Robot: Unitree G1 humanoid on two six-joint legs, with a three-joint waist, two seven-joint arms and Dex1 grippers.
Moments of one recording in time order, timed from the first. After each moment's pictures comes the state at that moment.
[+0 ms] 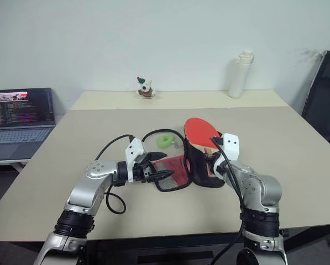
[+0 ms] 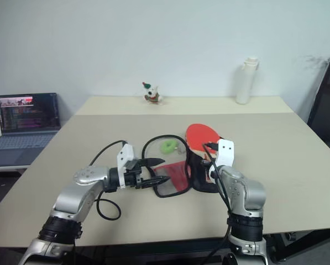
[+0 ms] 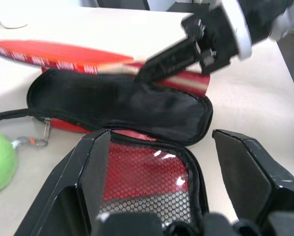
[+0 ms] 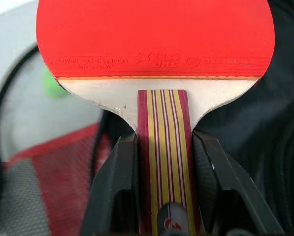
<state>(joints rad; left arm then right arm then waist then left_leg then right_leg) -0.51 0.54 -0.07 0.07 -0.34 0.30 -1.07 -0.61 0.08 -0.20 -0.16 0.25 1.13 -0.08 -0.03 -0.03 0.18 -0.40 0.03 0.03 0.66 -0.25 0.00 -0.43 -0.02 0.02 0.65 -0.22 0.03</state>
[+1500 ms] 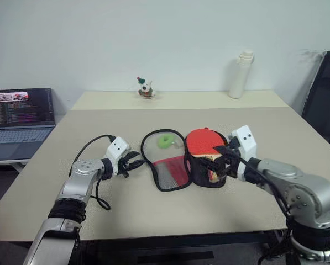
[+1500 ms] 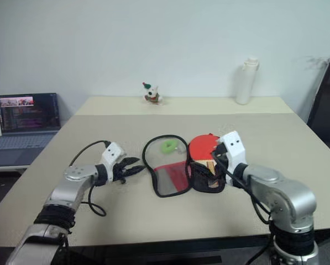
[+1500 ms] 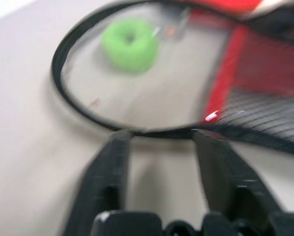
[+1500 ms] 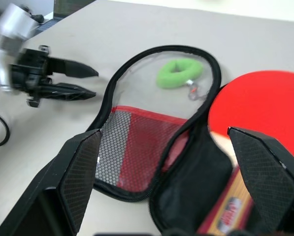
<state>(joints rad) -0.69 0.60 -0.07 0.64 -0.07 0.09 -0.90 -0.57 -0.41 -0.14 -0.58 0.58 1.30 0.38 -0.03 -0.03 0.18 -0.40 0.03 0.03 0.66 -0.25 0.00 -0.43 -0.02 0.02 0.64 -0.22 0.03</state>
